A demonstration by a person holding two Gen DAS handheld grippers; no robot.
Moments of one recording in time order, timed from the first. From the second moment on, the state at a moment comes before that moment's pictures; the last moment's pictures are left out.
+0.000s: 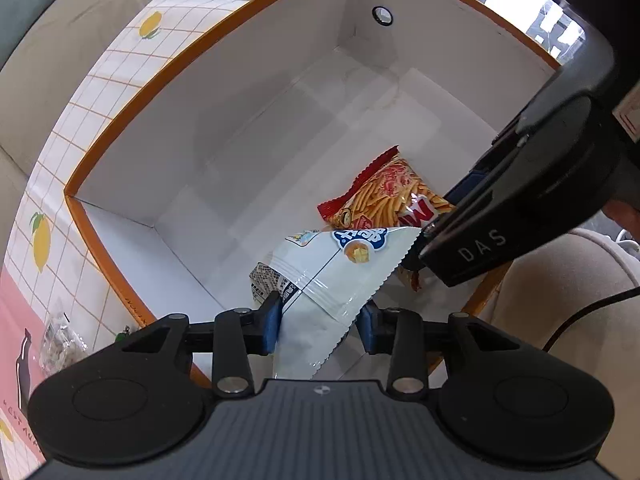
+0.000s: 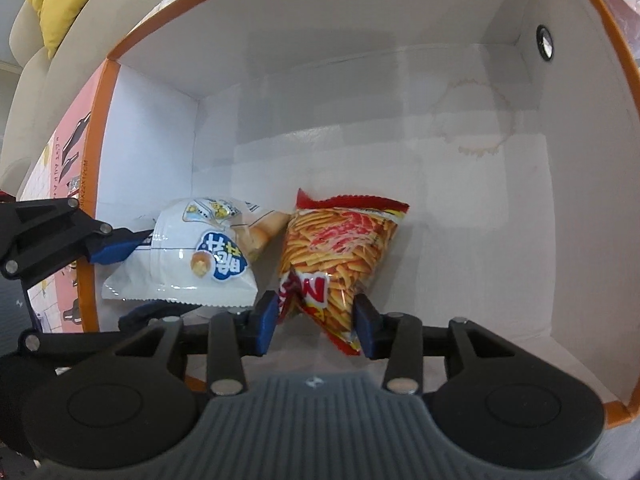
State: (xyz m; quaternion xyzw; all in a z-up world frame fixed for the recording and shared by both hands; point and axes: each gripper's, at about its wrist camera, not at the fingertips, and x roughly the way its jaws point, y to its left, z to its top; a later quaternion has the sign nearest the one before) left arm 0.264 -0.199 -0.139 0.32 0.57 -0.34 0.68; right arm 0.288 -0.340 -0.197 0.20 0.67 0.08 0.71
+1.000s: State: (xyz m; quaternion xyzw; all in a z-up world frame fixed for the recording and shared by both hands) left arm 0.221 -0.133 -0.024 0.19 0.51 -0.31 0.78; right arm 0.233 -0.310 -0.098 0.14 0.60 0.03 0.79
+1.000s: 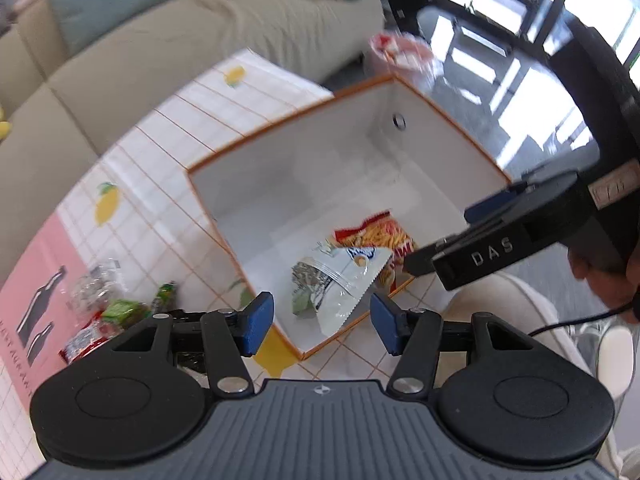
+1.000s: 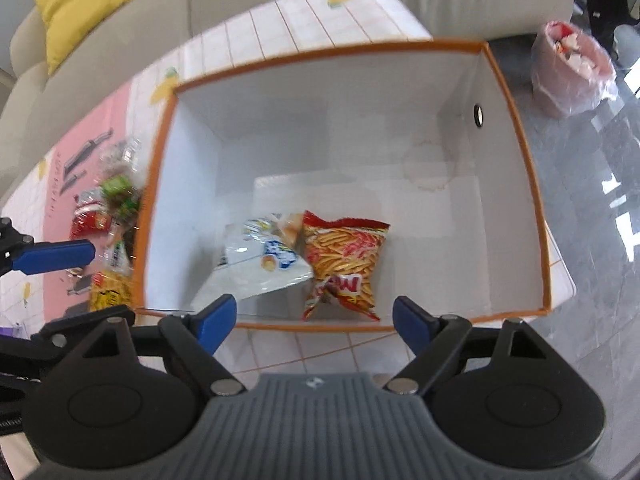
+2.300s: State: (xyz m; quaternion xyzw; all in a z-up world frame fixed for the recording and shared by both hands) left arm 0.113 0.082 -0.073 -0.06 0.42 -0.10 0.90; right arm 0.109 -0.112 -0.109 0.04 0.31 0.09 0.95
